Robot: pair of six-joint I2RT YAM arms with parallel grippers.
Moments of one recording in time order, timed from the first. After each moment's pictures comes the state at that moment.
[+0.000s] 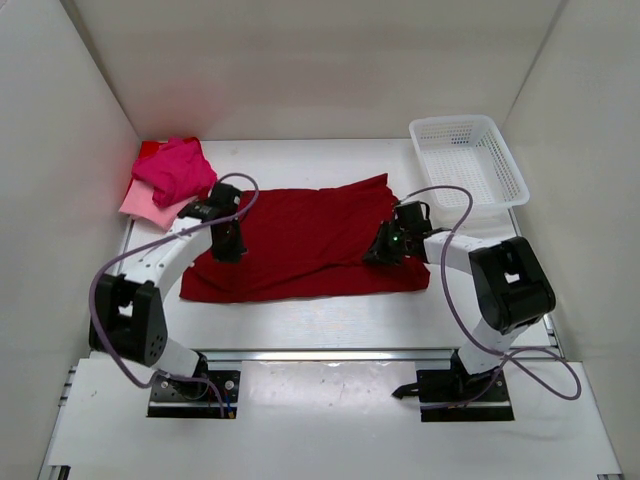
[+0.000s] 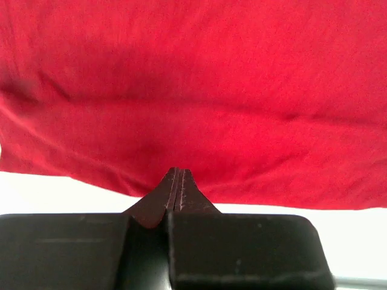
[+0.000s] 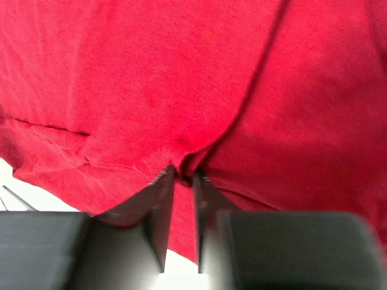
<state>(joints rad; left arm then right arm) -0.27 1.51 1.12 -0.81 -0.13 -0.46 0.33 1.68 0.83 -0.06 -0.36 0.66</state>
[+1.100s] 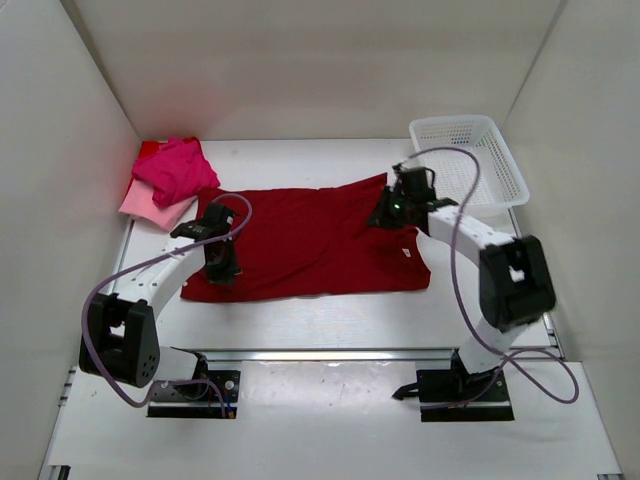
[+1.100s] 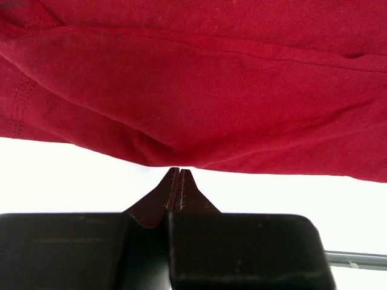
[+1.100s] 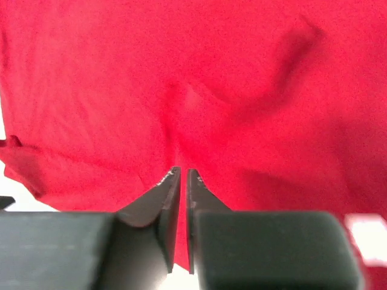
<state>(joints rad) -0.26 1.36 0.90 -0.81 -0.08 -0.46 0.31 1.74 1.16 -0.19 -0.30 0.51</state>
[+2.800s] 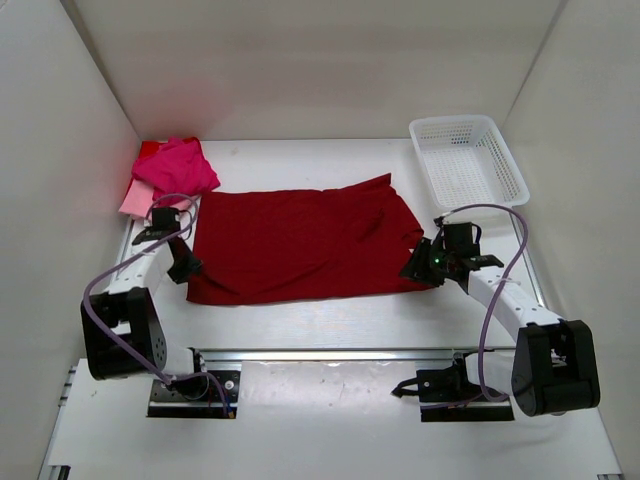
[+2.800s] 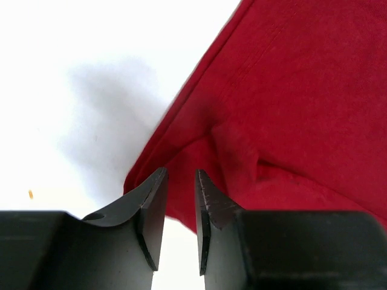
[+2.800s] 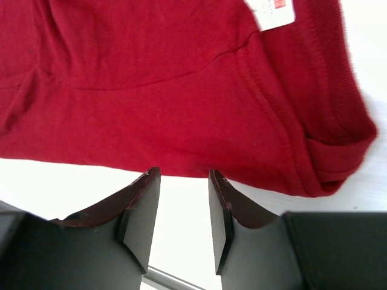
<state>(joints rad) 0.15 1.37 0.81 -0.61 -0.11 -0.47 0.13 1.19 0.61 -0.34 -0.32 0.44</state>
